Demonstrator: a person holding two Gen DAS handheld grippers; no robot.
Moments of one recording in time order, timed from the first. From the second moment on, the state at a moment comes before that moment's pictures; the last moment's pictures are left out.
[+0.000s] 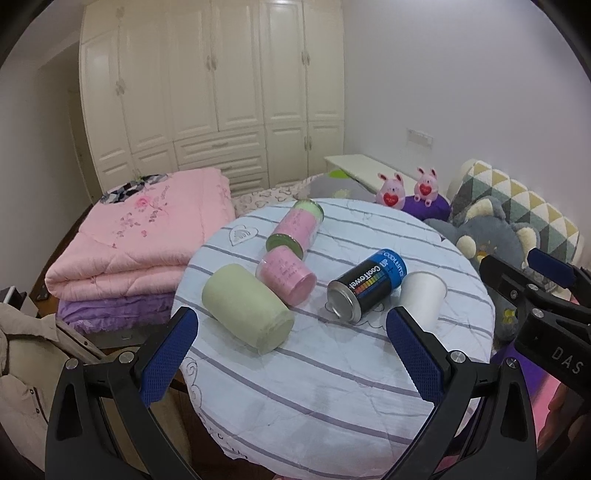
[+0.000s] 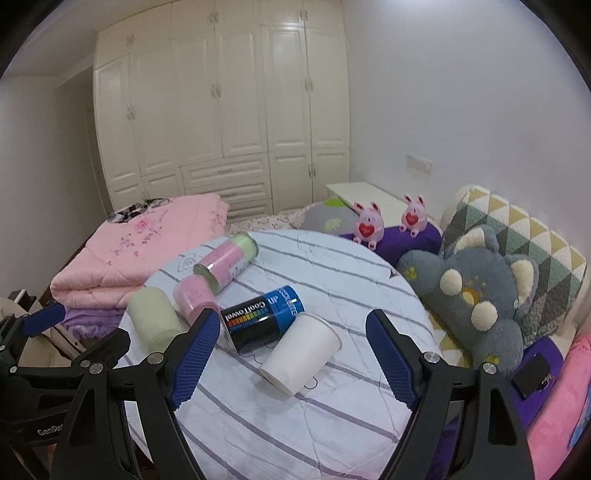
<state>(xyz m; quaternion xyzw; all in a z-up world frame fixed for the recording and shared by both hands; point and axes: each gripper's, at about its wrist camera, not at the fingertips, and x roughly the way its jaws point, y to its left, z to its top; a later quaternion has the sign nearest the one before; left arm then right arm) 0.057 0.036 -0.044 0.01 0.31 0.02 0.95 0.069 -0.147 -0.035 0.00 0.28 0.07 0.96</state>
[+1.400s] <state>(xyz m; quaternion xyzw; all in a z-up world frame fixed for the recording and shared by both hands) 0.148 0.013 -0.118 0.06 0.40 0.03 0.92 0.177 -0.181 -0.161 0.19 0.49 0.12 0.84</state>
